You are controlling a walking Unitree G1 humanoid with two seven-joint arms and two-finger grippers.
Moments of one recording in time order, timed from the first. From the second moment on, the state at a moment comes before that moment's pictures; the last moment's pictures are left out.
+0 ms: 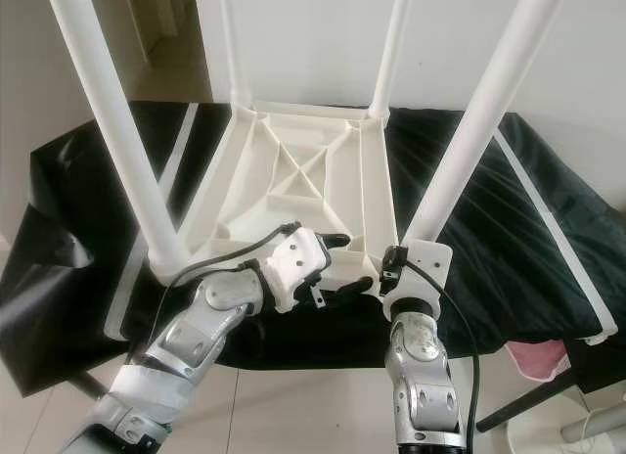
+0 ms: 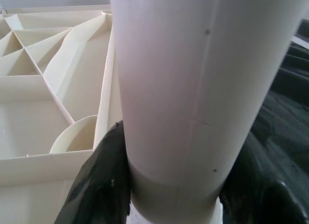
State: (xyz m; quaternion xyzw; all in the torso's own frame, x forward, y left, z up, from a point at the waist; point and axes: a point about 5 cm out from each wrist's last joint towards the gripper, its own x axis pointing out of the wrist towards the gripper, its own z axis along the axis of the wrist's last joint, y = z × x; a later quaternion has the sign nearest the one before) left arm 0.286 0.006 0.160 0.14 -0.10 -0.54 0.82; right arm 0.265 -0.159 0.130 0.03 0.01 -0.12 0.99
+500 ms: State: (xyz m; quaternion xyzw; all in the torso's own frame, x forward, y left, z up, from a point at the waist) left arm 0.286 0.006 0.161 0.14 -0.10 -0.54 0.82; right arm 0.260 -0.176 0.139 0.02 -0.02 0.01 1.00
